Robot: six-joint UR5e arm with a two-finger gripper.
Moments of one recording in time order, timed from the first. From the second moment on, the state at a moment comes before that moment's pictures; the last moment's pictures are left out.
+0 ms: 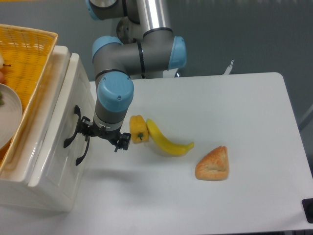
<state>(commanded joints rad) 2.20 -1.91 -1.59 -1.24 1.28 0.46</state>
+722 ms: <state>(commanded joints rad) 2.31 -1.91 -1.53 -1.23 1.30 0.54</state>
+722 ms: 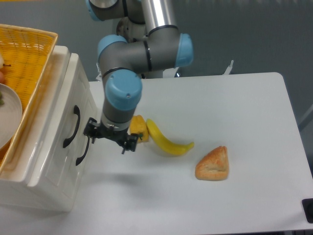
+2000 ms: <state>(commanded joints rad) 2.53 -1.87 -1.54 -1.24 1.52 1.28</state>
